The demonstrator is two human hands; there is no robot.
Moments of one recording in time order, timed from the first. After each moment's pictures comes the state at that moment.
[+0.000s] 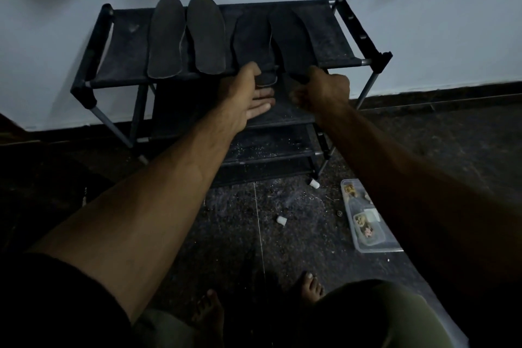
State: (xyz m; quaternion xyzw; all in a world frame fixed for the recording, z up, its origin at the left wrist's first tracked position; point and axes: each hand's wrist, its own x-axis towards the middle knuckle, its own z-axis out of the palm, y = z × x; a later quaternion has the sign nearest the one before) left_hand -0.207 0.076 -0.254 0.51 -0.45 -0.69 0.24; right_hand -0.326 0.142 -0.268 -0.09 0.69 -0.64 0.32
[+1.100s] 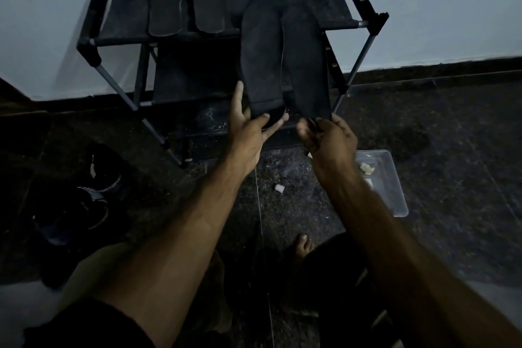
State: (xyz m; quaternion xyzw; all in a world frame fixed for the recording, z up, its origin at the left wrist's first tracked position) left_hand -0.158 0.189 -0.324 0.36 -0.37 -0.77 0.38; right_hand -0.251 0.280 -0.310 0.04 0.50 -0.78 0.38
